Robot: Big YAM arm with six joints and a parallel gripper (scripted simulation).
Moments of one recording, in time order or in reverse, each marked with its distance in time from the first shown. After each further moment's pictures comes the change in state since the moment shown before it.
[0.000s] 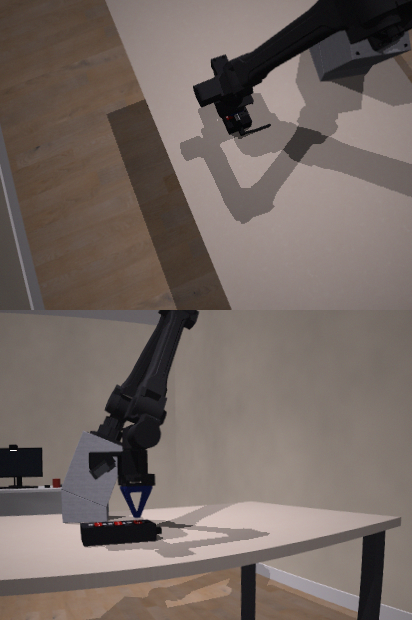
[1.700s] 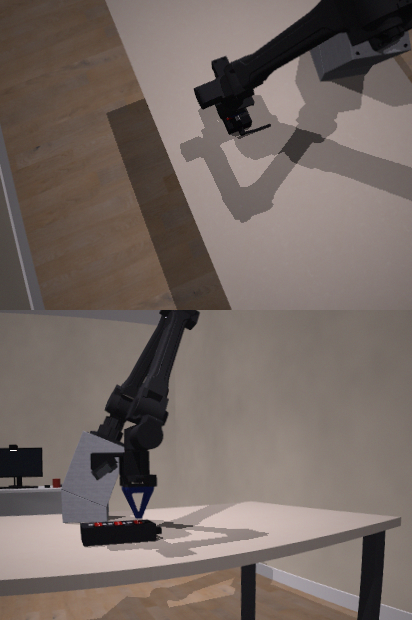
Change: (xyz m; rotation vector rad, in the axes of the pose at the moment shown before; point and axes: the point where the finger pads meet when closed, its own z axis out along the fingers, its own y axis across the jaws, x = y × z) arm 0.004 -0.001 0.002 0.004 0.000 0.000
